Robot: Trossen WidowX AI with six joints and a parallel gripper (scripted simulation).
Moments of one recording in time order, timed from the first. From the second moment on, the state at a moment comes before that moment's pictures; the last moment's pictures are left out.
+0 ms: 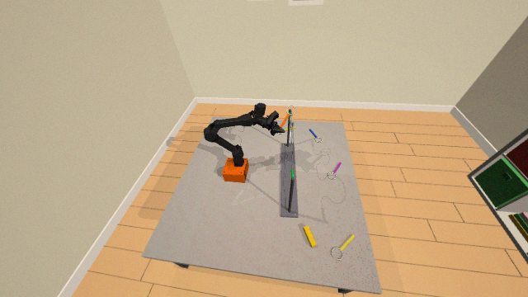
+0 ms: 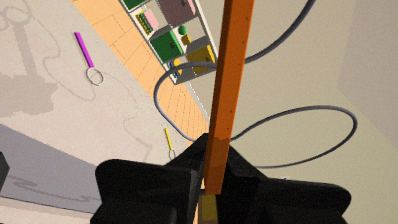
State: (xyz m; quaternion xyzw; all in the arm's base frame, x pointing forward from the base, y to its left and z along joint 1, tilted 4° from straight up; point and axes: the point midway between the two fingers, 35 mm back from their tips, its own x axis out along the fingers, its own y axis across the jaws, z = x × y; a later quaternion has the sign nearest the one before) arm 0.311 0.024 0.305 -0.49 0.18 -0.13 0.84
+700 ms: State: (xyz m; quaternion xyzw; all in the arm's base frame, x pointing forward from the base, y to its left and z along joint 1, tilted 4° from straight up) arm 0.312 0.011 0.335 -0.66 0.14 -0.17 0.72
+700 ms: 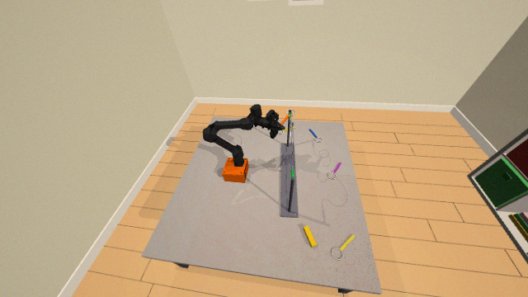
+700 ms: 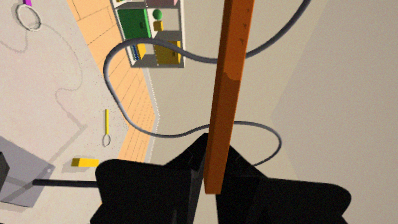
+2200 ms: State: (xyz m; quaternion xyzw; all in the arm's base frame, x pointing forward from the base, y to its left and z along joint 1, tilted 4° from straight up) arm 0.313 0.002 0.334 -0.77 0.09 -0.19 0.61
